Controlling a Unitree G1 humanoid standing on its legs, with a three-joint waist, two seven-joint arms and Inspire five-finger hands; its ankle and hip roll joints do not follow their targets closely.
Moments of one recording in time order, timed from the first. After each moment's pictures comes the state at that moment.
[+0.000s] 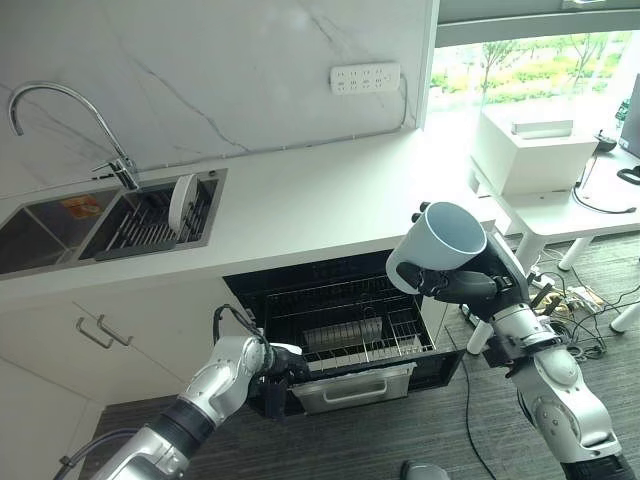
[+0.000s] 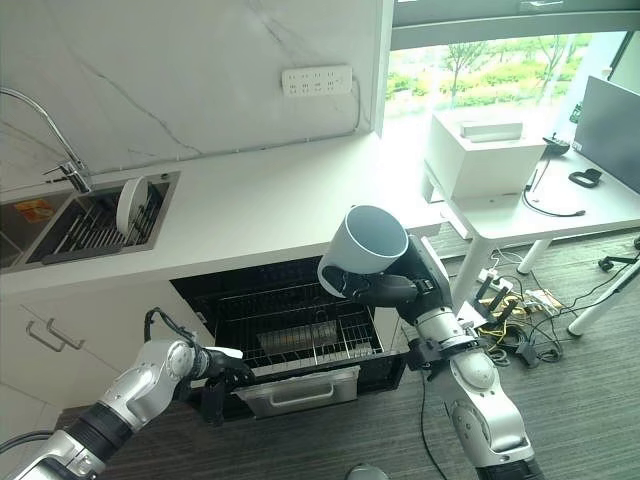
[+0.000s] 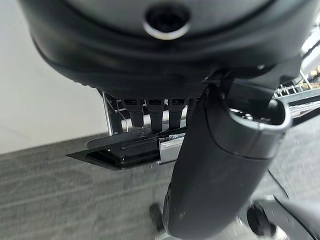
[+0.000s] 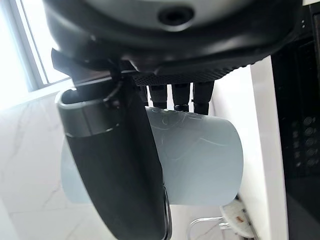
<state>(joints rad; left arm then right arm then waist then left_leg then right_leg) -0.31 0.57 -0.56 0.13 0.72 0.35 -1.05 -0.01 -0.52 0.06 -0.27 0.63 0.01 0.06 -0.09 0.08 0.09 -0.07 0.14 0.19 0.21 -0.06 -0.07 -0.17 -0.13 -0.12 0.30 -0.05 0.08</state>
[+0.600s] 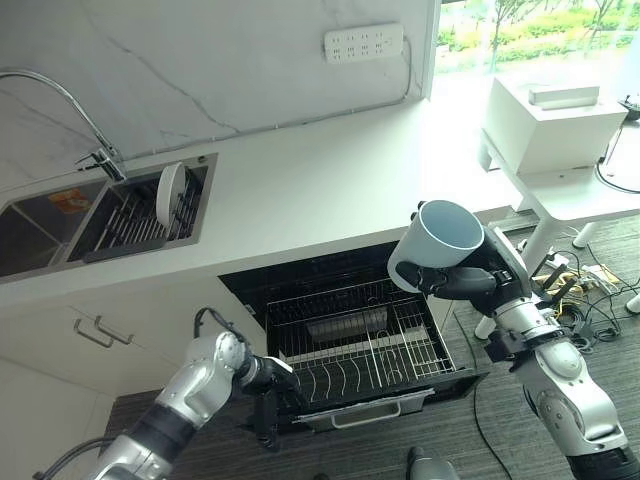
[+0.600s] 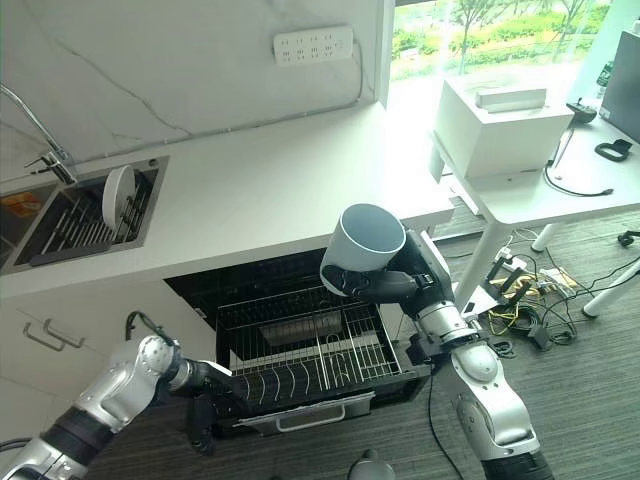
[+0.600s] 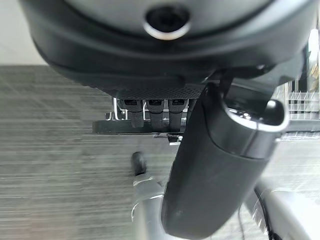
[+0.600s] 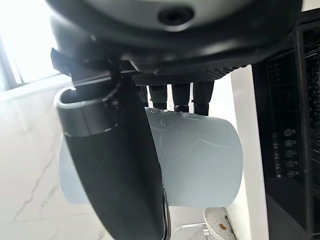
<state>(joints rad) -0.19 0.66 -0.36 0.01 0.43 0.44 -1.12 -0.04 -0.56 0.06 -0.27 0.62 0.03 0.06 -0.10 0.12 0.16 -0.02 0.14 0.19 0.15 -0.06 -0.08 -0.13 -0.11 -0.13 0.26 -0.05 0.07</state>
